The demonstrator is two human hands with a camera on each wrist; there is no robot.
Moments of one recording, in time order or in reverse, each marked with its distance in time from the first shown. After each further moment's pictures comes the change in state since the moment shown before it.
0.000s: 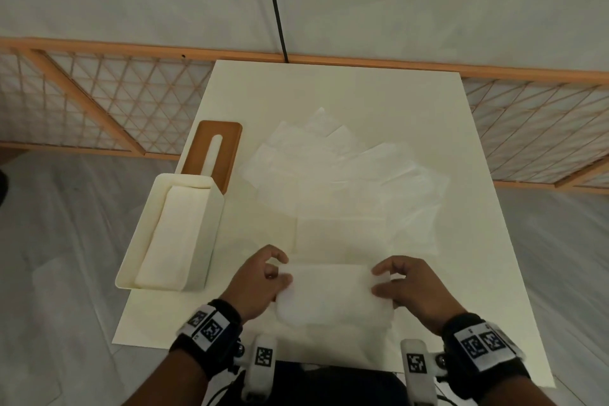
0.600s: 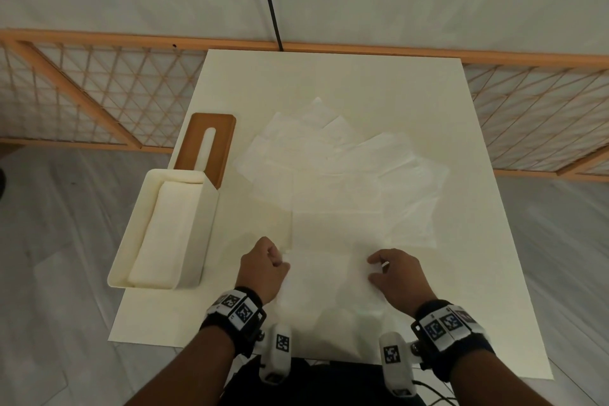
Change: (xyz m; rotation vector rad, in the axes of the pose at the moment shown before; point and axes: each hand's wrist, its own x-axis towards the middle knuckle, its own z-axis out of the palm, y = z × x) left_hand 0.035 -0.014 0.028 0.260 0.317 -0.006; right_hand 0.037 0.031 0.013 -0.550 0.138 -0.034
